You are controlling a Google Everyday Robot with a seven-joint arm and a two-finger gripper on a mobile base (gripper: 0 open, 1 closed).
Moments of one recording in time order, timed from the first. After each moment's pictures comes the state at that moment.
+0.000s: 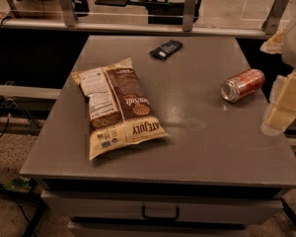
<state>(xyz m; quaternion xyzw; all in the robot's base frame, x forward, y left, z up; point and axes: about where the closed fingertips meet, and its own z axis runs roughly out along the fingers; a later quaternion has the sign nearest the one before) 0.438 -0.216 0.977 -0.60 0.78 -0.04 0.16</state>
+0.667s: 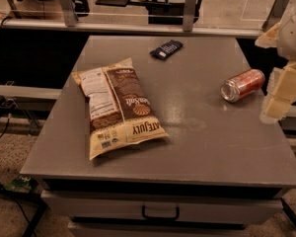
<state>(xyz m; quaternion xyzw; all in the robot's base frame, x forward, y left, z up) 0.469 -0.226 0.970 -0.62 0.76 -0.03 0.17</state>
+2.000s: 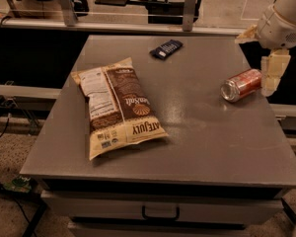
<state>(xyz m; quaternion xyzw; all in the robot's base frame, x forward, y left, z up) 0.602 -0.274 0.910 -0.74 0.65 -0.02 0.13</state>
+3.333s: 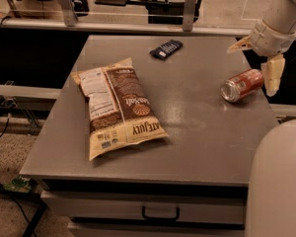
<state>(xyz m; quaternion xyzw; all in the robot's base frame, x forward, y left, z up) 0.644 -0.302 0.862 -0.83 0.55 -0.02 0.09</state>
